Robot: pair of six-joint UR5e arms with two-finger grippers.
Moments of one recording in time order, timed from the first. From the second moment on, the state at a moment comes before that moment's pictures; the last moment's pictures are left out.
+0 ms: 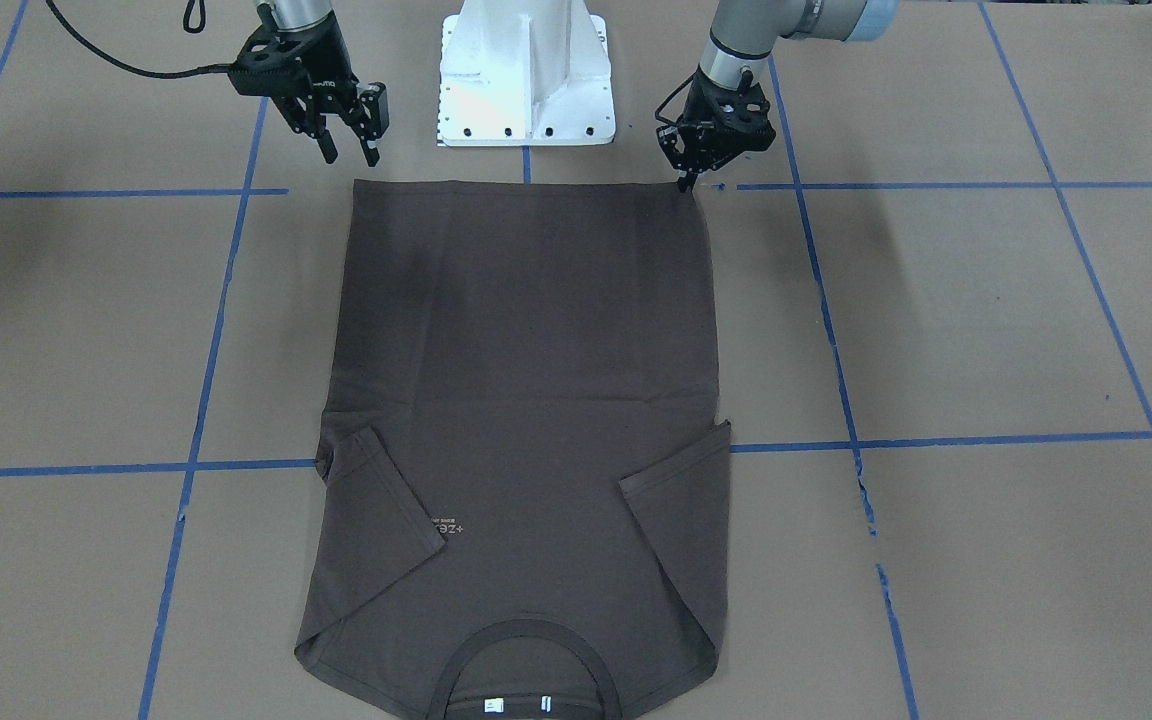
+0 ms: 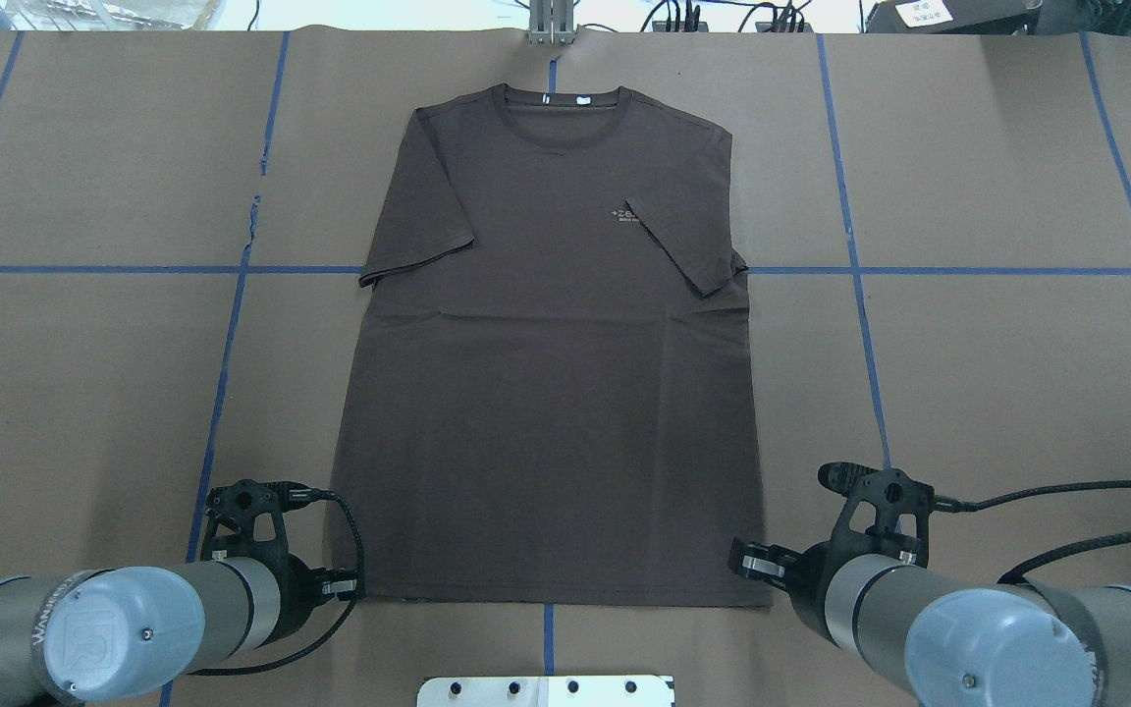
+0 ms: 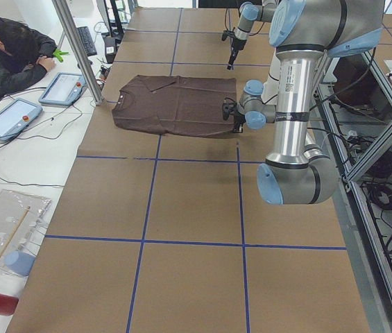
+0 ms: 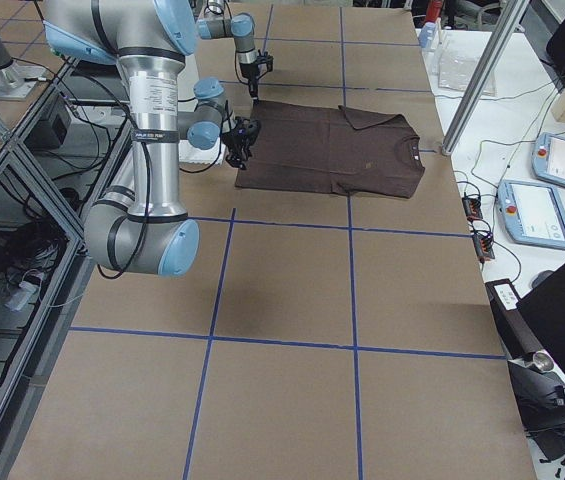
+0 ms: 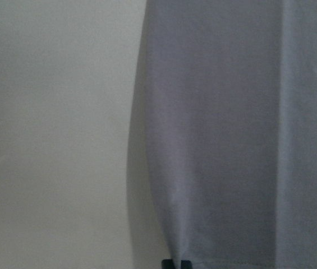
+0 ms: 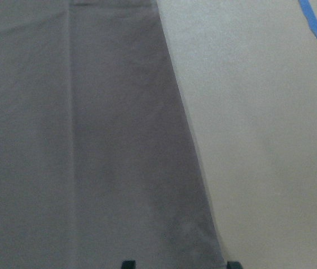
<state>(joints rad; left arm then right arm) -0.14 -1.66 -2.06 -1.94 -1.52 -1.56 0.08 -1.53 2.27 -1.44 1.36 1.79</state>
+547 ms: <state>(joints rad) -0.13 -1.66 -2.09 -1.94 -1.52 -1.60 -0.02 -1.51 2.23 -1.57 1.30 2.00</state>
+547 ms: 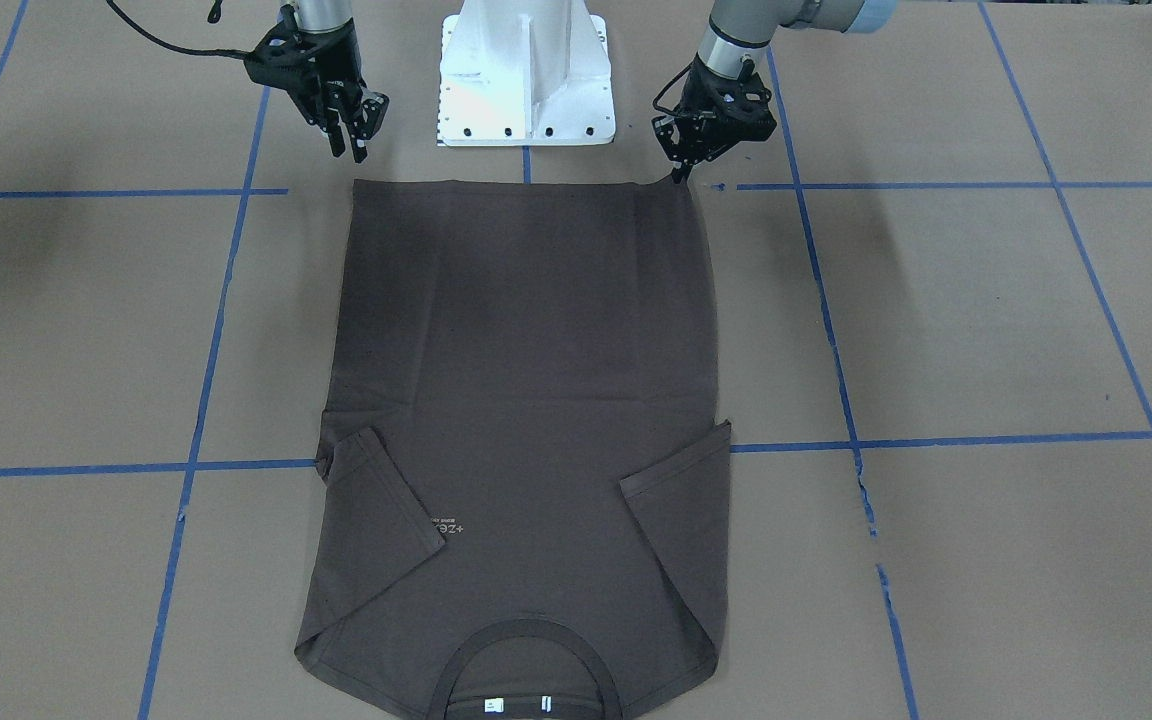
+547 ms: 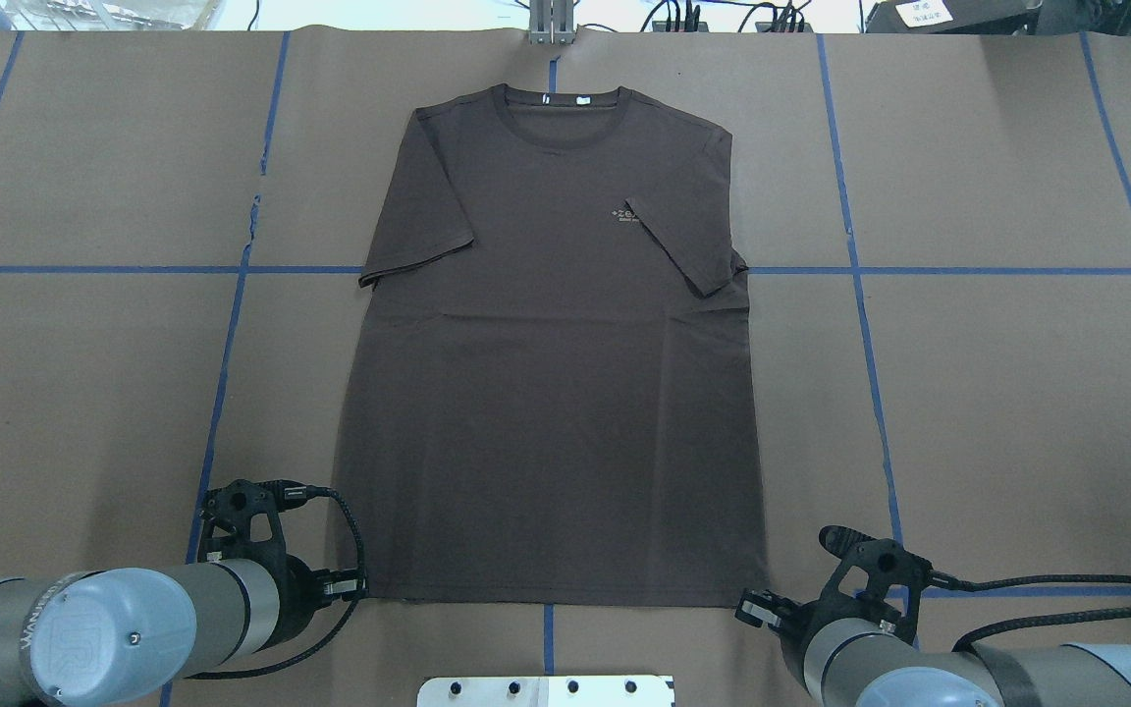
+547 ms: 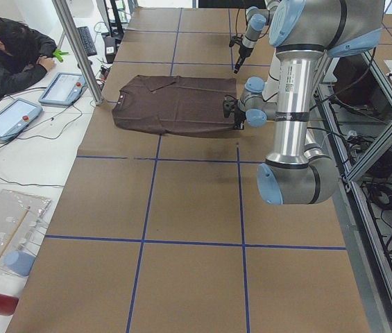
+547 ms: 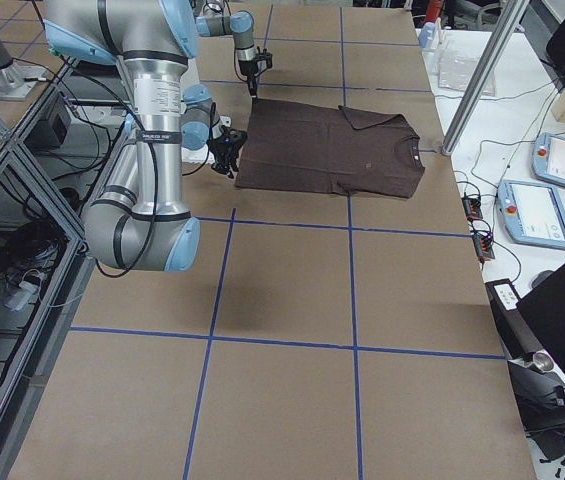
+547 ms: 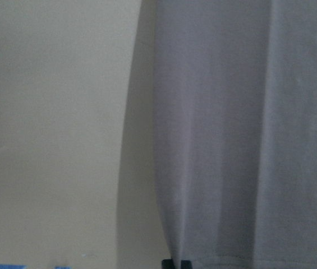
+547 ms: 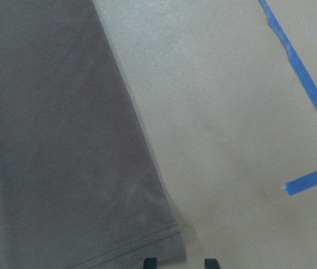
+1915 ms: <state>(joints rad) -0.13 -1.66 -2.11 -1.94 -1.53 -1.62 -0.02 -1.46 2.11 -1.57 1.22 1.96</state>
